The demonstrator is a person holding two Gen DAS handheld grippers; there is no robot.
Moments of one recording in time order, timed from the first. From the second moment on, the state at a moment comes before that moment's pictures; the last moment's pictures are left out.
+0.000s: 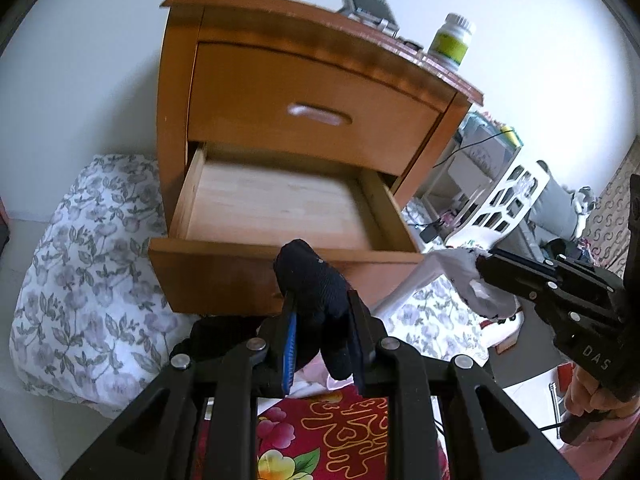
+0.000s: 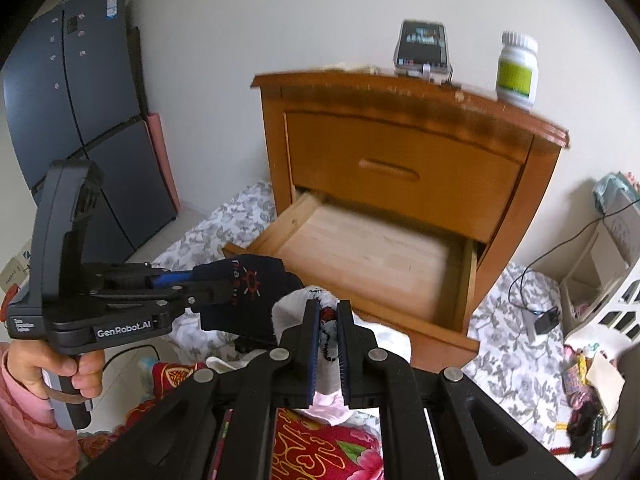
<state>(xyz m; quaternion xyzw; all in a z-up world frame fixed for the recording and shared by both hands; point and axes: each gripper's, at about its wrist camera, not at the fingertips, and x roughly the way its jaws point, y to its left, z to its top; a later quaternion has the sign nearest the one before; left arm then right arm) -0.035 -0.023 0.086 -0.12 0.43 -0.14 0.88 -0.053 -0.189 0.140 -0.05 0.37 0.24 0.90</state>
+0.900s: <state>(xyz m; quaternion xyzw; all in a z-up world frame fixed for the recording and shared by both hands) 0.012 -0.025 -0.024 -0.10 0.55 -0.09 0.82 0.009 -0.170 0.008 -0.03 0.51 0.22 0.83</state>
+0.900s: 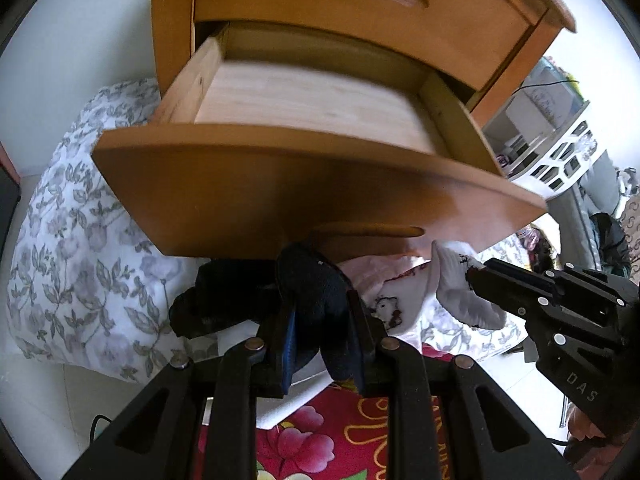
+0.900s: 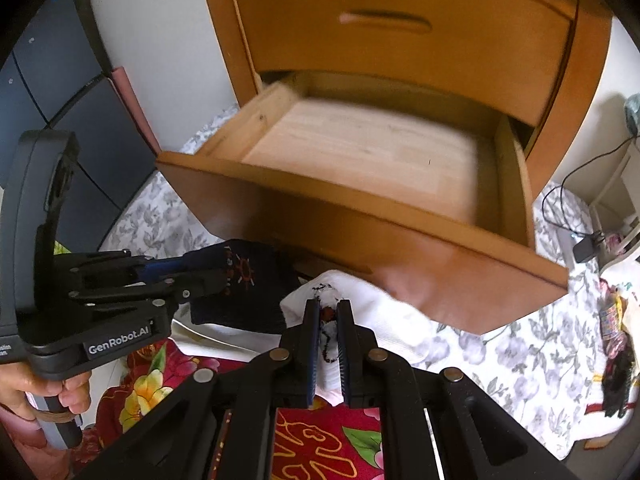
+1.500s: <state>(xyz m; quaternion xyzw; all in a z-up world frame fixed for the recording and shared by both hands) 0.024 -0.026 -0.039 -0.08 0.58 -0.07 0.81 0.027 -0.169 -0.024 -0.02 0.55 0.20 0.81</state>
